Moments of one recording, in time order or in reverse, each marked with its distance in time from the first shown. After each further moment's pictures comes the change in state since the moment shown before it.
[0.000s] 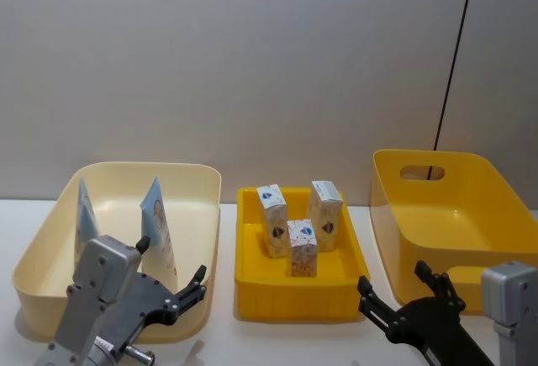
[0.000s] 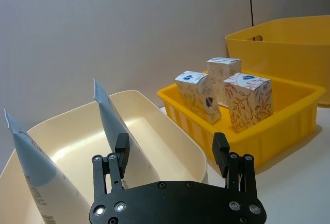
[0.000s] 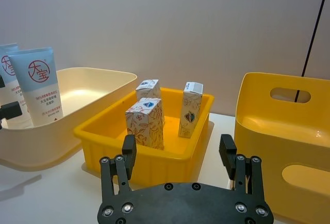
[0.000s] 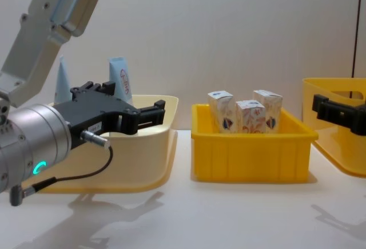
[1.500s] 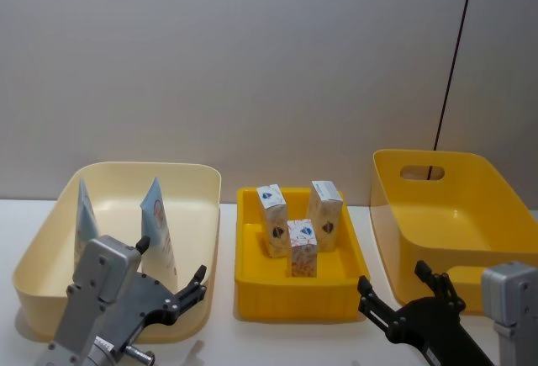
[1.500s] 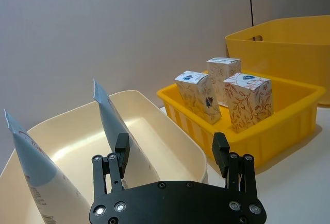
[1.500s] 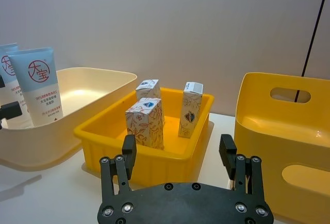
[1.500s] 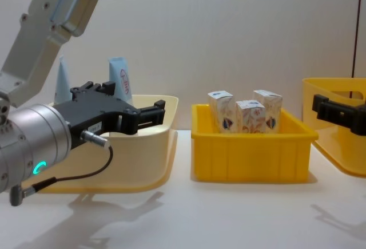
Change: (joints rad) left arm 0.000 0.000 0.000 0.000 0.000 0.000 0.000; right arm 0.000 0.000 0.000 0.000 0.000 0.000 0.000
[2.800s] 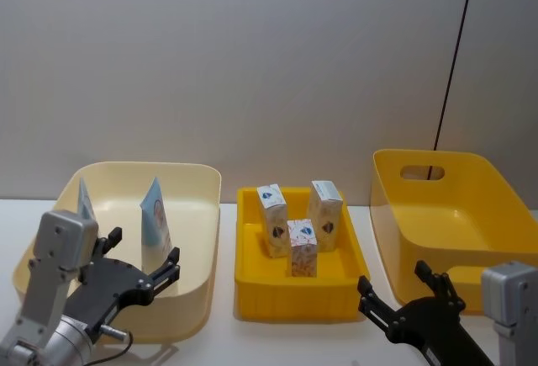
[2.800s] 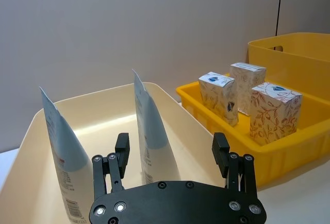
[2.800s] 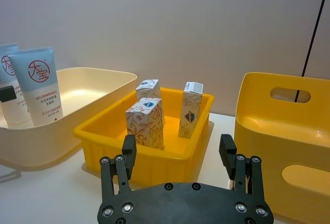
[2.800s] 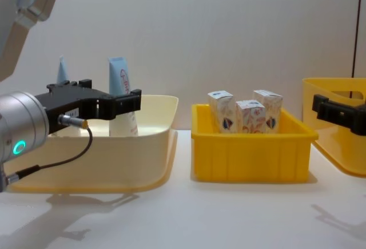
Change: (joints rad) left arm -0.004 -0.025 -0.090 0.009 -0.110 0.064 -0.029; right arm 0.000 0.000 0.000 0.000 0.000 0.000 0.000
